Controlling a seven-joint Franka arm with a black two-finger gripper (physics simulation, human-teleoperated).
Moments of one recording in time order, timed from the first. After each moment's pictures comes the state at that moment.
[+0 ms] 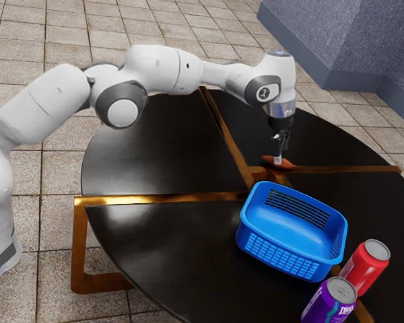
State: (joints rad) arm 0.25 0.82 -0.17 -0.93 -0.13 2.01 -2.28
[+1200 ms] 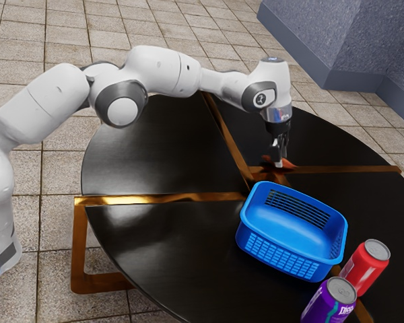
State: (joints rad) arm 0.26 0.82 -0.17 -1.00 -0.19 2.10 -2.26
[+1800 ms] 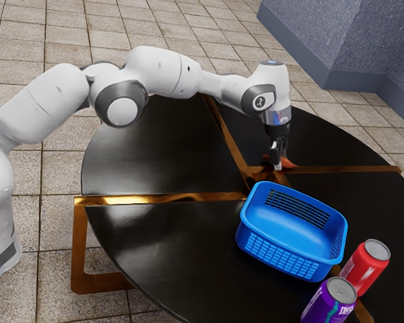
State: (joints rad) arm 0.26 0.81 -0.17 -1.03 -0.20 2.12 -2.25
